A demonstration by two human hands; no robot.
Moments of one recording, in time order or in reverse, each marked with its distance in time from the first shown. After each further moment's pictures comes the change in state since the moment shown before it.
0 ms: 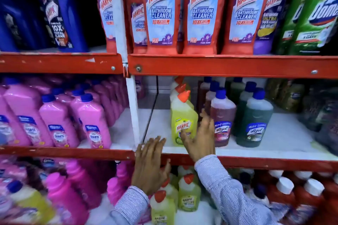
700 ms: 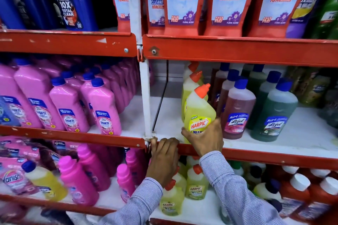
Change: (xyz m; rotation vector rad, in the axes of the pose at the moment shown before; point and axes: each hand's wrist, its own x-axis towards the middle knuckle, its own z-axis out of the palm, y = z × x) left_hand -0.006 -0.002 0.041 -0.081 0.114 0.033; right_hand -0.013 -0.003 0.023 -0.054 -0.021 0.336
